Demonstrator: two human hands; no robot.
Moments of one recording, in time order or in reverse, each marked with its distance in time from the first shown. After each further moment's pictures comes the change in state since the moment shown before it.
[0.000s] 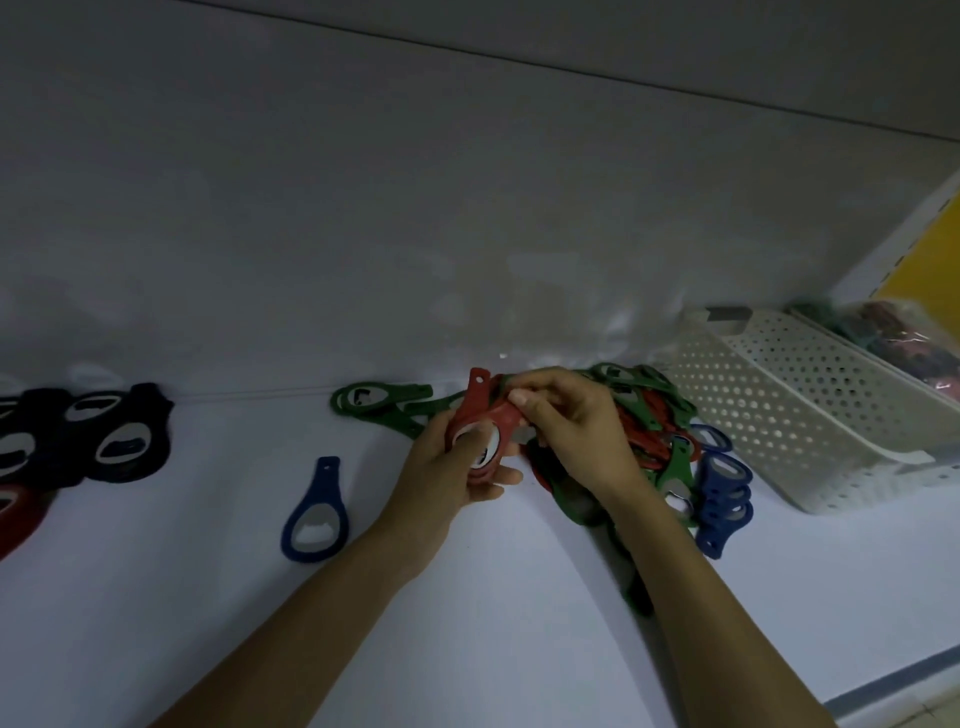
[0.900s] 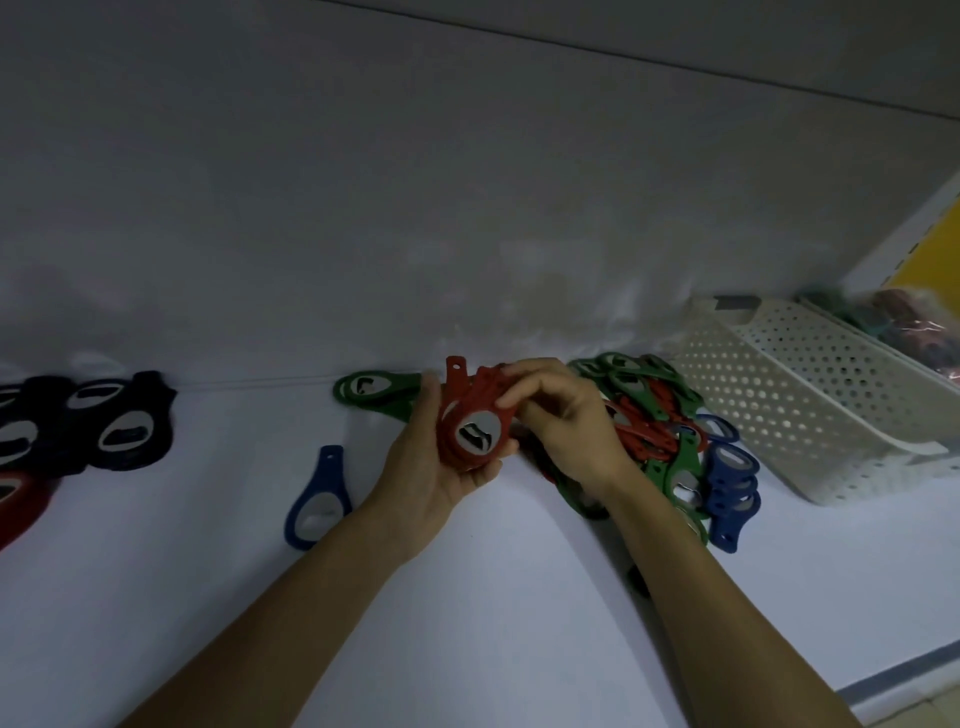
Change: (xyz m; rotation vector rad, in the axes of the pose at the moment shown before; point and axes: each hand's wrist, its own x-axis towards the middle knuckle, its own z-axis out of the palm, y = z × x) left_hand 0.007 0.002 -0.008 -0.389 0.025 -0.121; right_hand -0.002 -0.001 0.009 0.110 -0.084 0.056
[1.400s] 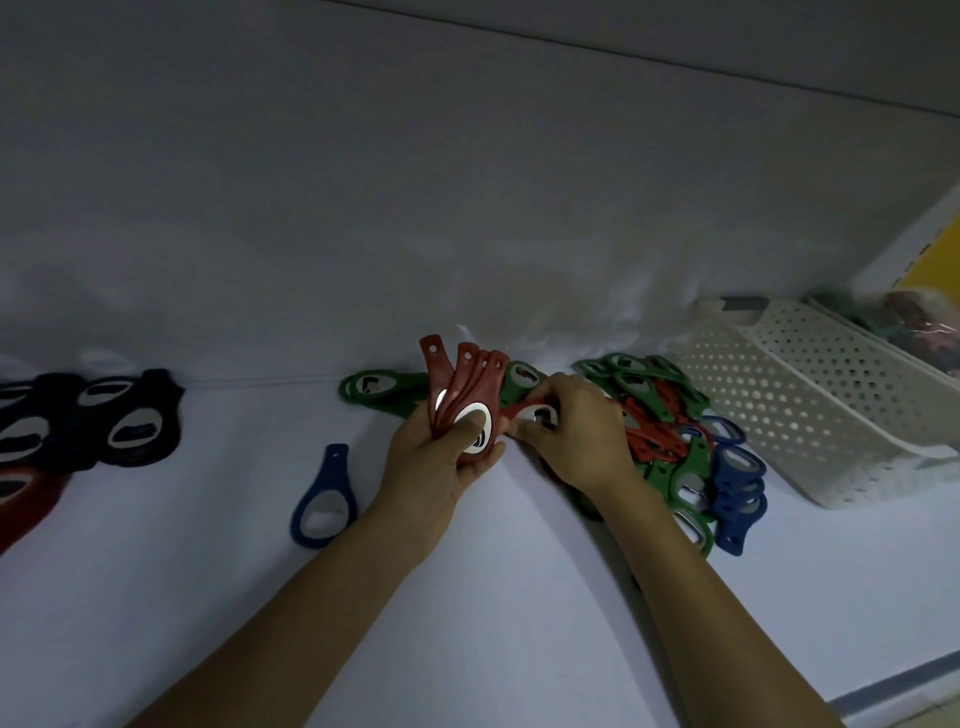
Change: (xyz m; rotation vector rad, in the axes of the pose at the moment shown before) left_hand -0.002 -0.006 -0.001 -0.033 0.091 0.139; right_hand 0.004 0.015 -0.003 -0.829 0.064 0.185
